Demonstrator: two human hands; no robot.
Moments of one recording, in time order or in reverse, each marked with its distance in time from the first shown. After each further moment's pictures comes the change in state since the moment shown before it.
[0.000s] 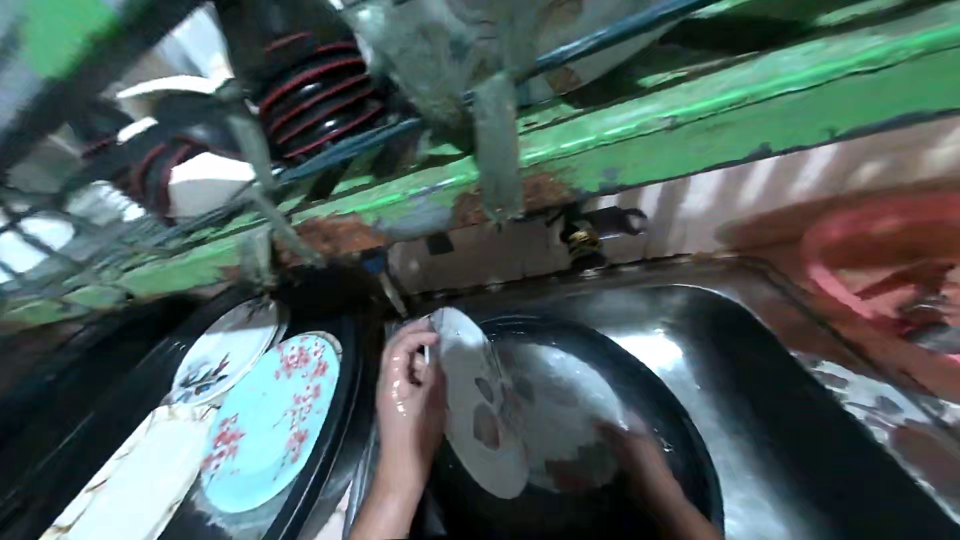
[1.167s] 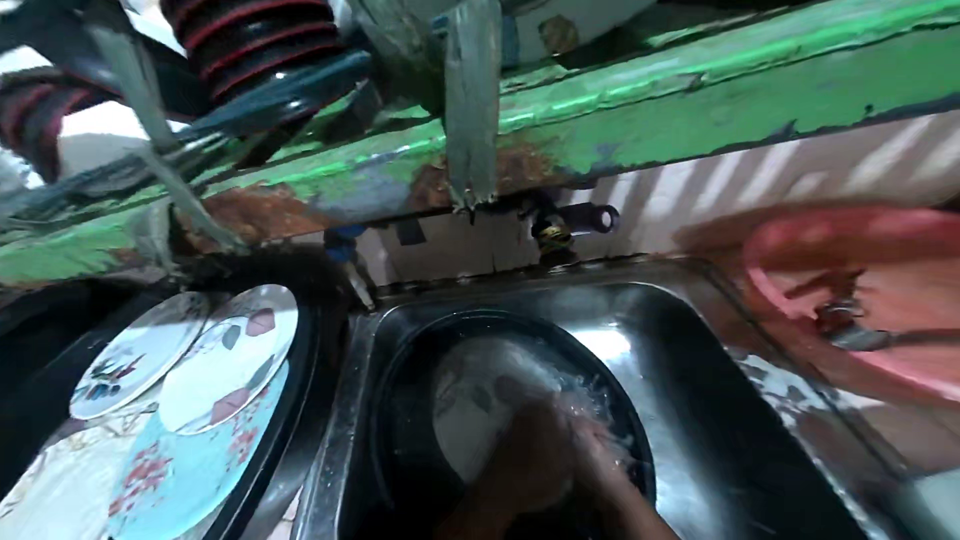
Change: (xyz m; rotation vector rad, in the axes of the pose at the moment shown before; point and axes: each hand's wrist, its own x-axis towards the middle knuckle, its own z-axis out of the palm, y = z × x) left_hand -0.130 -0.078 0.161 0.337 -1.036 0.070; right_hand -0.010 0.005 -0.011 -0.133 -0.075 -0.220
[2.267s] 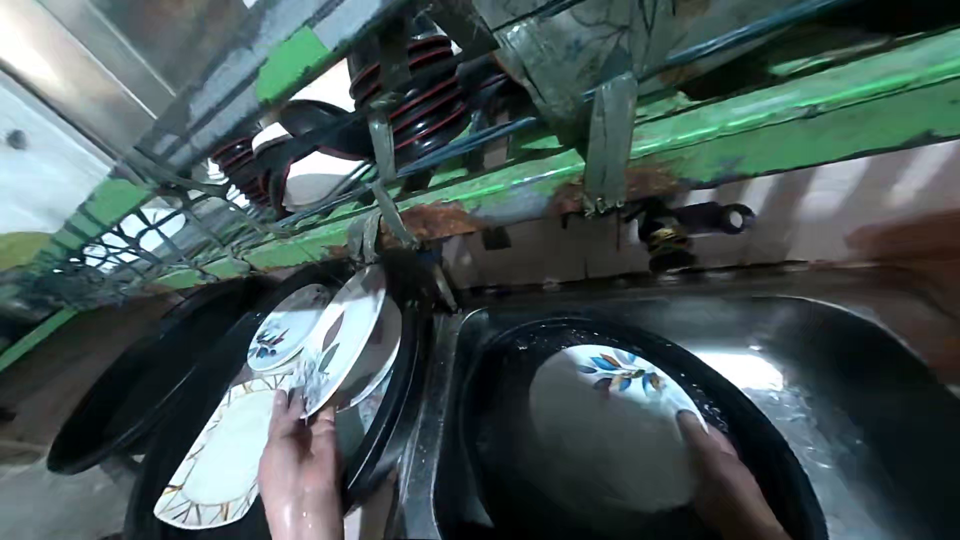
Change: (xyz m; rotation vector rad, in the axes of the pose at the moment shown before) left_hand -0.208 -0.026 -0.270 -1.297 1.824 -0.316; right_hand 0.015 -0.005 0.006 0.460 0.039 0.118
